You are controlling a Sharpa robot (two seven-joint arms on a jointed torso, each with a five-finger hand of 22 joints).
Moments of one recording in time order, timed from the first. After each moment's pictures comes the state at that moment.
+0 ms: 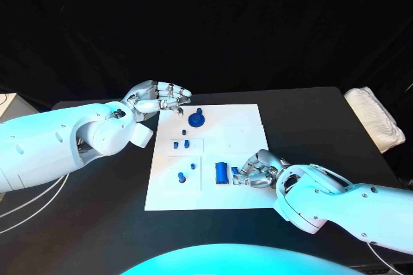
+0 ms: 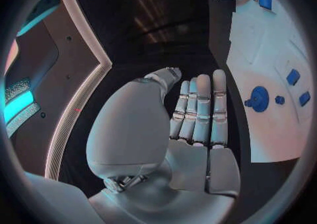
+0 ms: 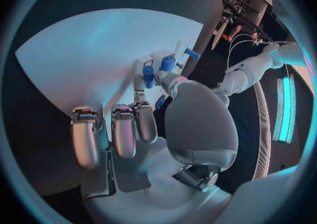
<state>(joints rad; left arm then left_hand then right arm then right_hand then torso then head) 1.23 -0.95 -0.05 1.54 -0.19 -0.11 0.27 1.47 -0.22 0.43 0.18 0.35 0.85 0.19 0.30 0.40 0.87 0.13 0.56 0.21 0.90 0.07 1.13 0.50 0.17 0.83 0.17 0.78 0.76 1.09 -0.85 -0.20 1.86 -1.16 -0.56 -0.64 1.11 -0.25 0.49 0.23 0.31 1.04 0.06 0.39 0.43 1.46 0.00 1.43 1.31 1.47 -0.07 1.57 1.31 0.01 1.47 0.03 1.57 1.31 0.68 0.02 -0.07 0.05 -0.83</state>
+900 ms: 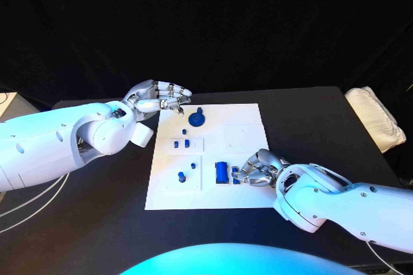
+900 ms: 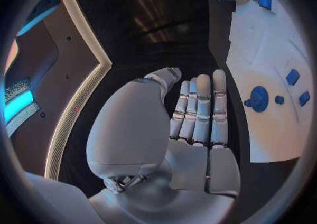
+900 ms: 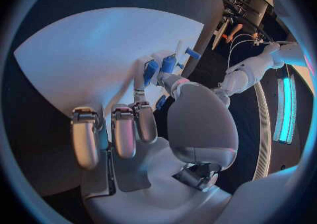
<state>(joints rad) 1.23 -0.95 -0.05 1.54 -0.19 -0.11 0.27 1.47 -0.22 0.43 0.18 0.35 0.85 0.19 0.30 0.40 0.87 0.13 0.56 0.21 0.90 0.07 1.13 0.50 0.17 0.83 0.17 0.78 0.76 1.09 -0.85 -0.20 1.85 -1.16 -0.56 -0.64 1.05 -0.25 0.47 0.25 0.25 1.04 0.06 0.39 0.44 1.46 0.00 1.43 1.31 1.47 -0.07 1.57 1.31 0.01 1.47 0.03 1.57 1.31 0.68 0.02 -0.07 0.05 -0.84</state>
